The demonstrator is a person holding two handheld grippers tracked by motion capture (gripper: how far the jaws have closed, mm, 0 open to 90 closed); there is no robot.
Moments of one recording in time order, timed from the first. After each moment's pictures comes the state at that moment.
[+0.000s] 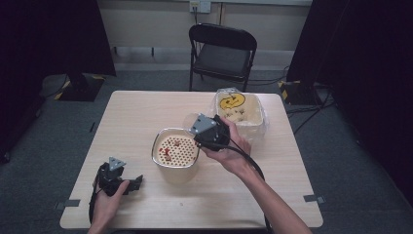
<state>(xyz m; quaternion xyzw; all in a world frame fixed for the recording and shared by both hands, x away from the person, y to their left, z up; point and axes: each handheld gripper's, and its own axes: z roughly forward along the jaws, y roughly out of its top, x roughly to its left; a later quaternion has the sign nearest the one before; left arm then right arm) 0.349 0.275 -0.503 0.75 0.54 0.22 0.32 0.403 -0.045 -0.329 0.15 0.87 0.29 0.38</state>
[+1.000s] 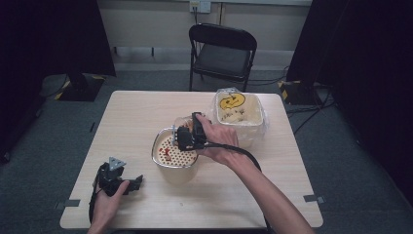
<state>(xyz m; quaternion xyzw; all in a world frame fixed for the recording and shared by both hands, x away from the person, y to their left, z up) 0.349 0.275 -0.503 0.75 0.54 0.22 0.32 0.420 0.010 -0.361 -0.02 0.86 0.06 0.51</state>
